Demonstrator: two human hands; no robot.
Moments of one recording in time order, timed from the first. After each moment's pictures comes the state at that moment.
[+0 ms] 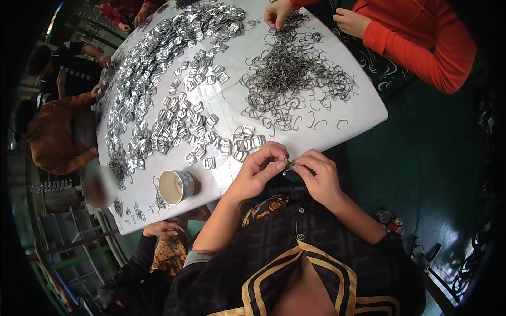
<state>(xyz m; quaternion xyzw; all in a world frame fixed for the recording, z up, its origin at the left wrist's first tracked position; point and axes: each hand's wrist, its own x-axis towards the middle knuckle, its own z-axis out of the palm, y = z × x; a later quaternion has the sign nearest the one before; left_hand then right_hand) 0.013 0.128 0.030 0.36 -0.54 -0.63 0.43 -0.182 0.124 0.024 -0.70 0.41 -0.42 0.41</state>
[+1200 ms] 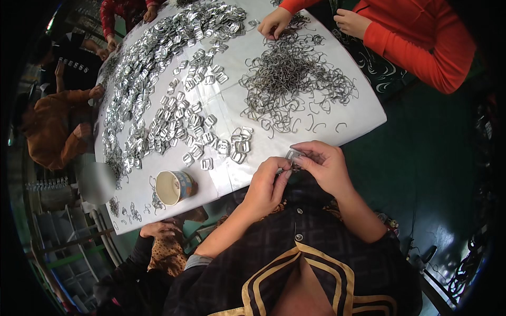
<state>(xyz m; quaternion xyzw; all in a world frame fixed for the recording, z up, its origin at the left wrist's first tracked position) -0.019 0.156 0.039 0.52 -0.64 -0.40 0.40 -0.188 0.099 0.032 -0.53 0.39 -0.41 0.63</state>
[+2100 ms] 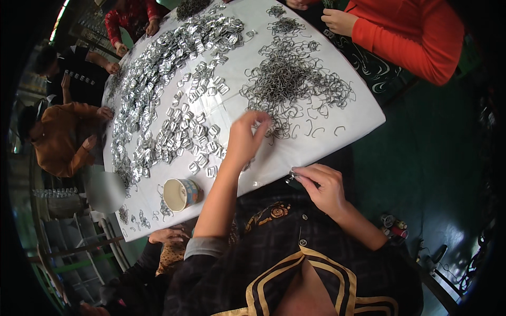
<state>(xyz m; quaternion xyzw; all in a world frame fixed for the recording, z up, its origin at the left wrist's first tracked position) 0.026 0.047 0.028 0.57 -0.70 -0.22 0.37 -0.191 0.130 0.033 -0.72 0.40 -0.45 0.33</state>
